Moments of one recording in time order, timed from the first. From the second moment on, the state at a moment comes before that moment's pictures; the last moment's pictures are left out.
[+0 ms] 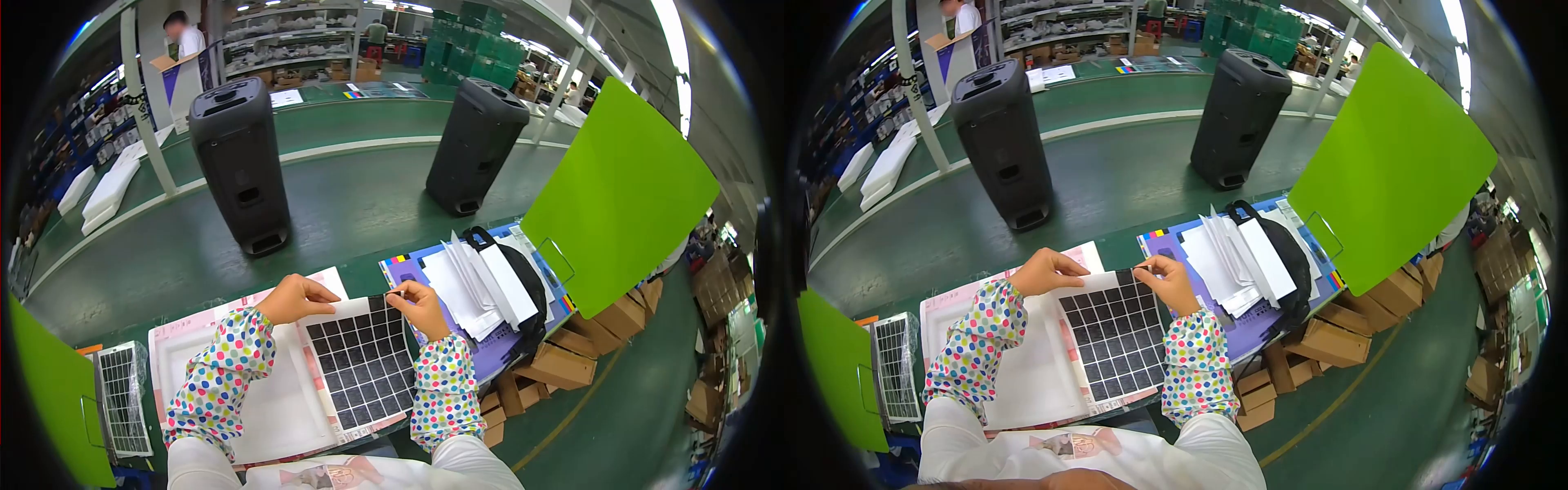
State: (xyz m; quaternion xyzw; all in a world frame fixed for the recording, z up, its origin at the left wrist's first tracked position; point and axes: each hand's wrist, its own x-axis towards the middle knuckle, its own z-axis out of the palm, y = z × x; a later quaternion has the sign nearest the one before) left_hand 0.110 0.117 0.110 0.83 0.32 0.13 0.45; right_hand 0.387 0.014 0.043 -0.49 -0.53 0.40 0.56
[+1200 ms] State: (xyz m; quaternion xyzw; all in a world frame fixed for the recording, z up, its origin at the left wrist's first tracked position) left_hand 0.139 0.084 0.103 0.87 0.33 0.20 0.31; right_hand 0.391 0.021 0.031 -0.50 -0.57 0.37 0.54
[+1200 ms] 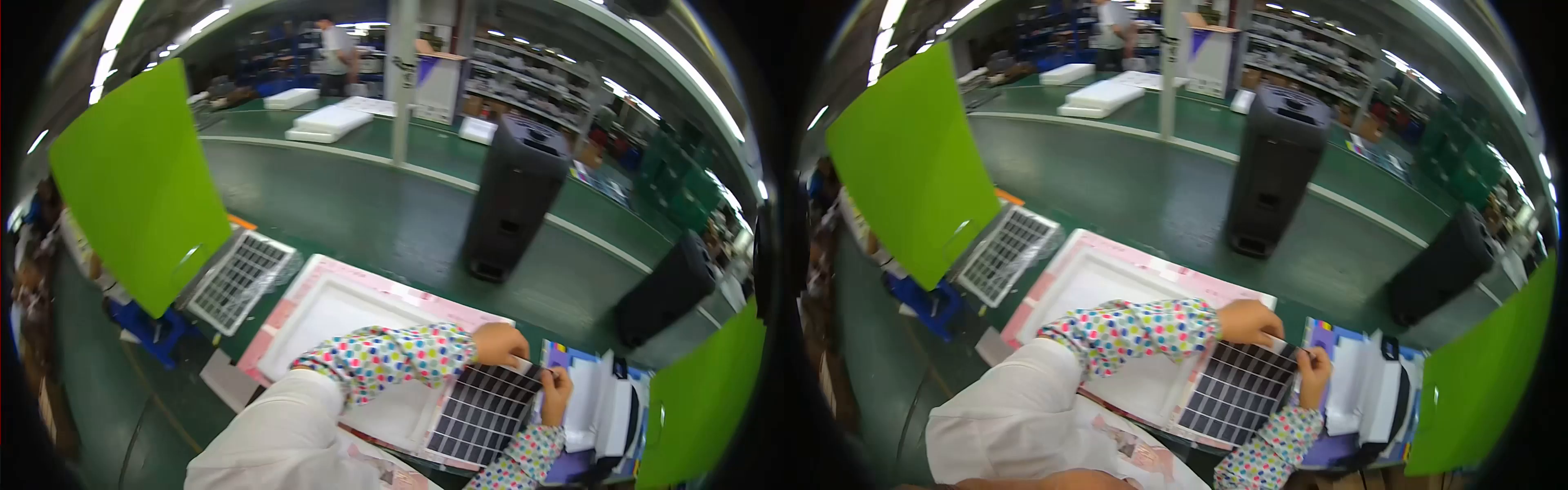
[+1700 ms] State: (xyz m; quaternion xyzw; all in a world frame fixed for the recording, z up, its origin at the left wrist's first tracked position) left_hand 0.149 0.093 0.097 0.85 0.36 0.17 0.34; right_hand 0.388 0.020 0.034 -0.47 -0.52 0.41 0.58
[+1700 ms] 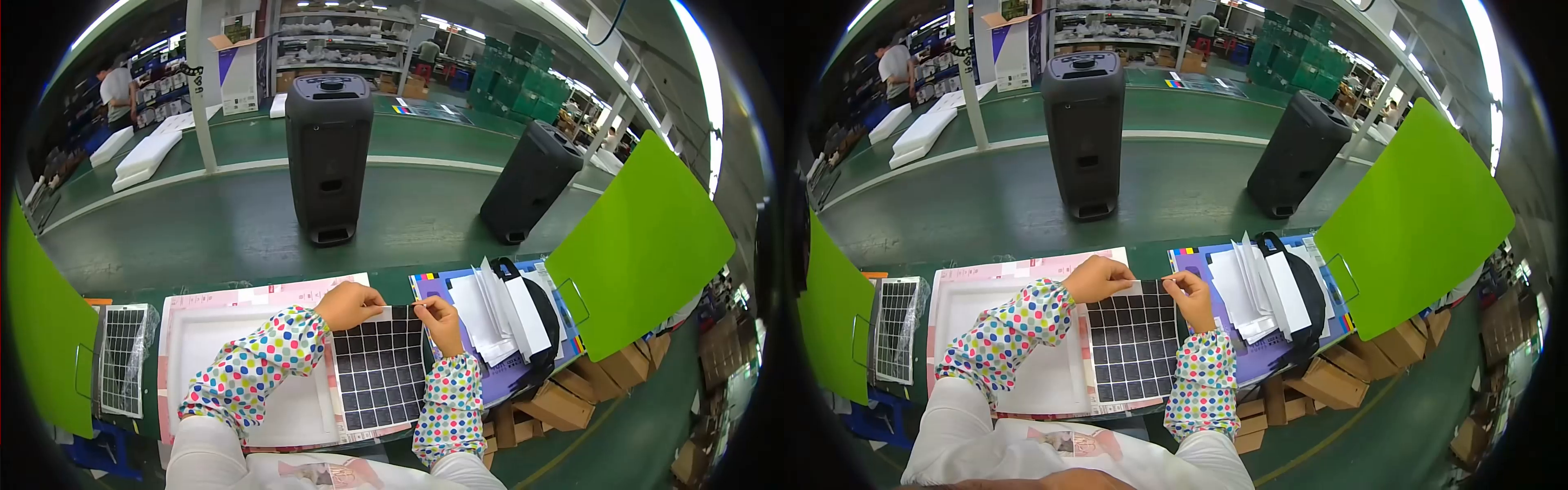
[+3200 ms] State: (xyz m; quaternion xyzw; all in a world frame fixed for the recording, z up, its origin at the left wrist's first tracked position) left_hand 0.151 0.084 0.025 0.84 0.35 0.36 0.19; right_hand 0.372 0.036 0.004 -0.49 -0.55 0.37 0.56
